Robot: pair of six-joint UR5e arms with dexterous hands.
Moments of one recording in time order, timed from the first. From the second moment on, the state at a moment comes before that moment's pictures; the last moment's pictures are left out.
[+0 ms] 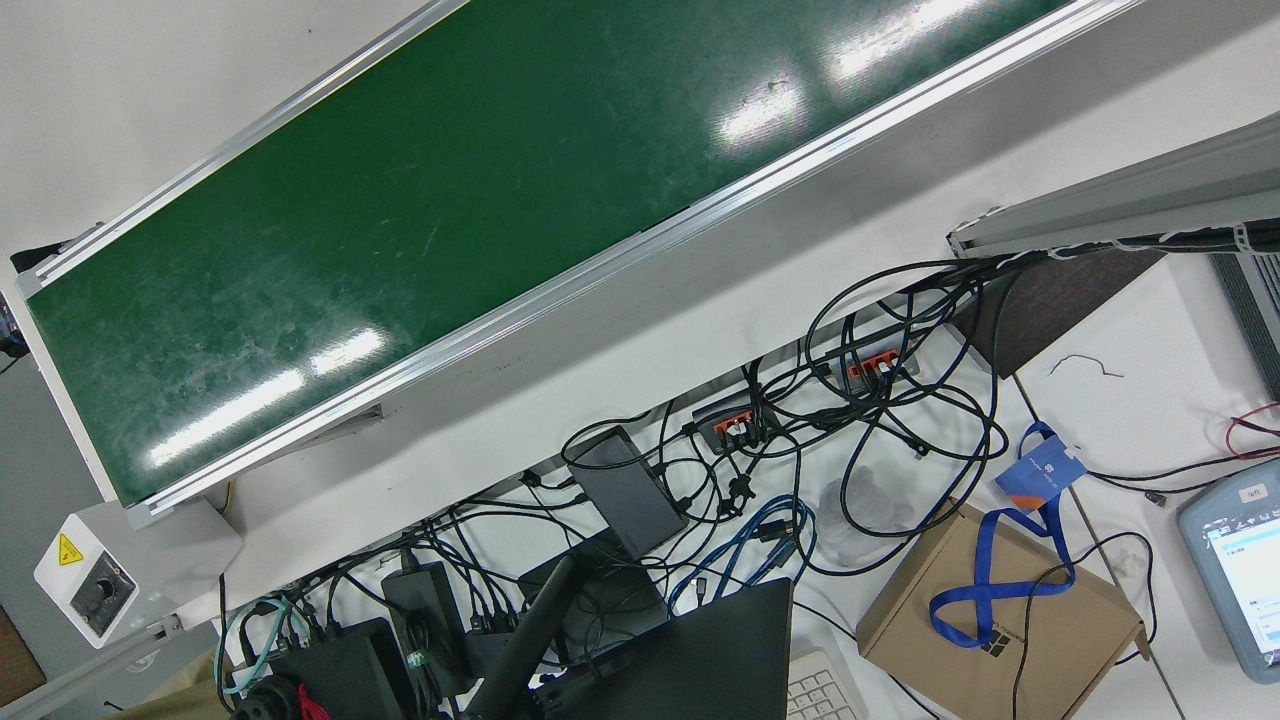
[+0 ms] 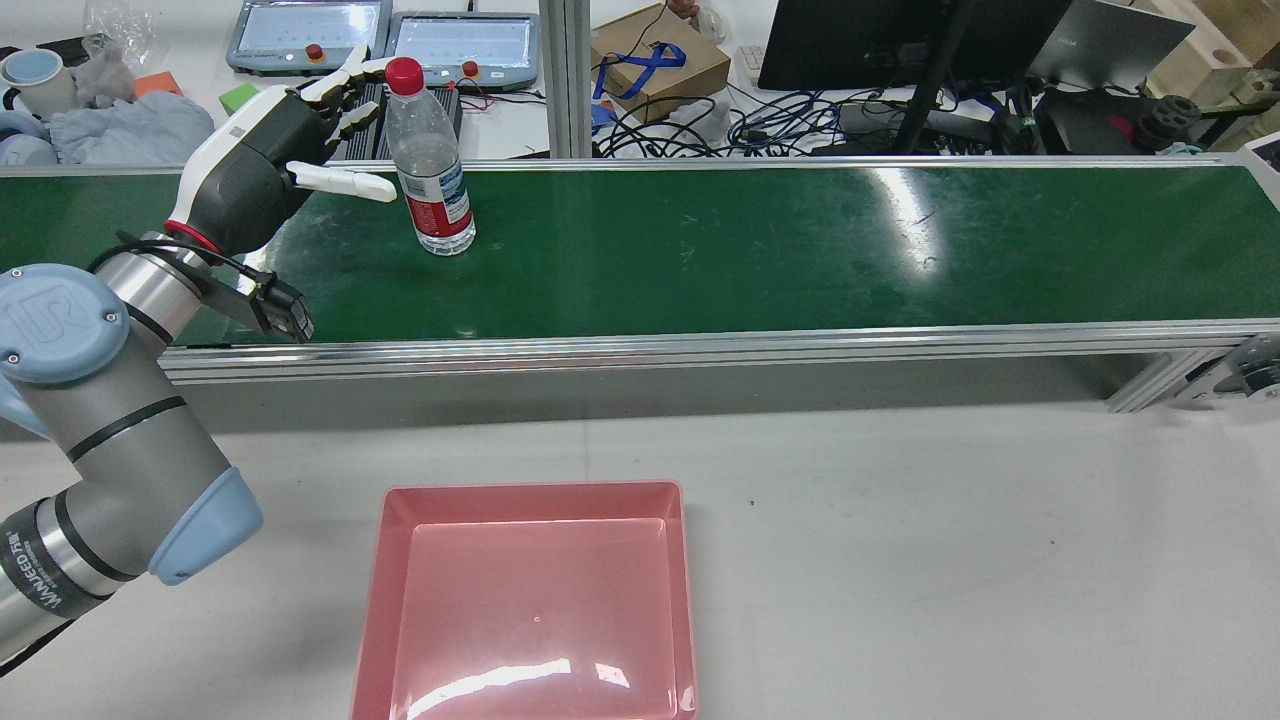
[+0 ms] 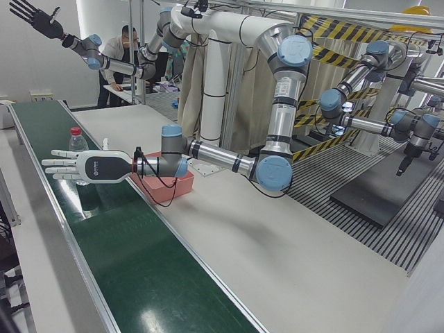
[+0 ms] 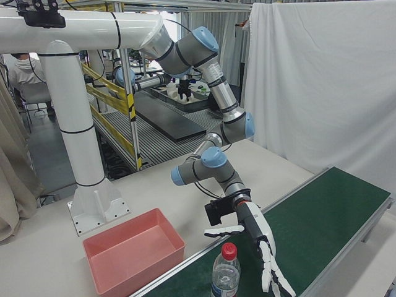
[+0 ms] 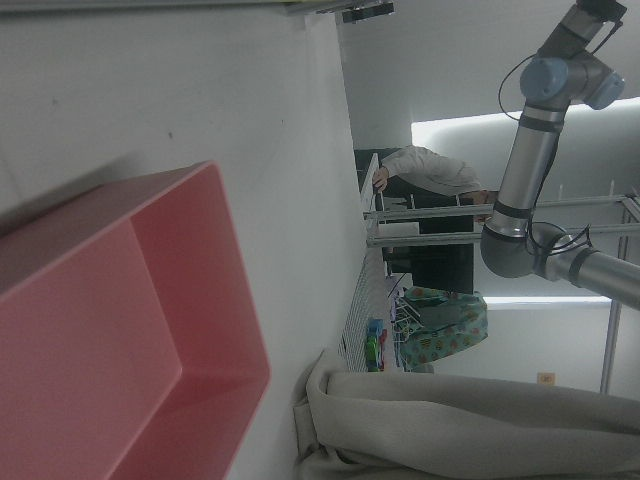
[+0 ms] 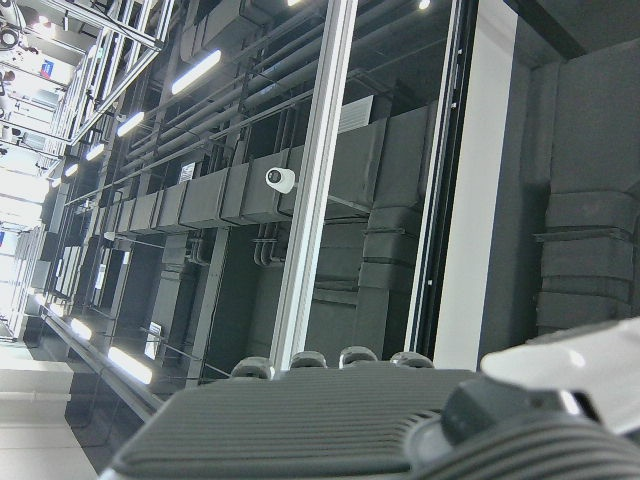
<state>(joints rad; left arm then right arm) -0.82 -2.13 -1.72 0.32 1.14 0.49 1.80 -1.53 1.71 -2.74 -1.44 -0.15</state>
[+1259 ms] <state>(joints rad) -0.84 -2.20 -1.71 0.41 1.13 0.50 1.80 -1.53 1.71 -2.74 -1.44 -0.15</state>
